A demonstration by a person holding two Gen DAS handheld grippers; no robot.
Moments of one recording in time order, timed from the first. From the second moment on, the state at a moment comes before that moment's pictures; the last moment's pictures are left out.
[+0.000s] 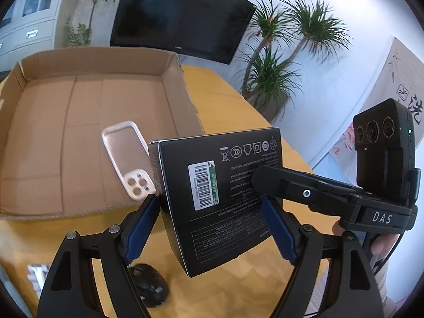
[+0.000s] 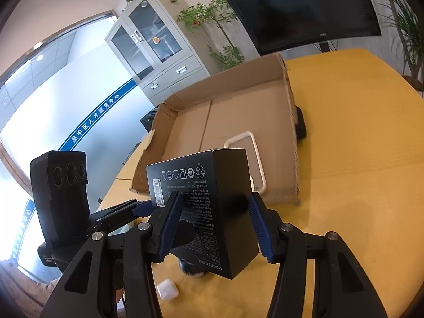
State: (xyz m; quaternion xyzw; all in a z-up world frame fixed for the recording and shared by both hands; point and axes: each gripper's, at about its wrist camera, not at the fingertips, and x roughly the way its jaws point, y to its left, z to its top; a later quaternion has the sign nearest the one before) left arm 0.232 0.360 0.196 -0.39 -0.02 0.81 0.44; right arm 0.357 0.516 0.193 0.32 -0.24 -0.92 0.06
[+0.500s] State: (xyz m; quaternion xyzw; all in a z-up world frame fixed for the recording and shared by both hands) left arm 0.177 0.361 0.184 -0.40 -0.02 0.83 0.39; right arm 0.275 0.517 0.178 0.33 -0.25 -0.91 0.07
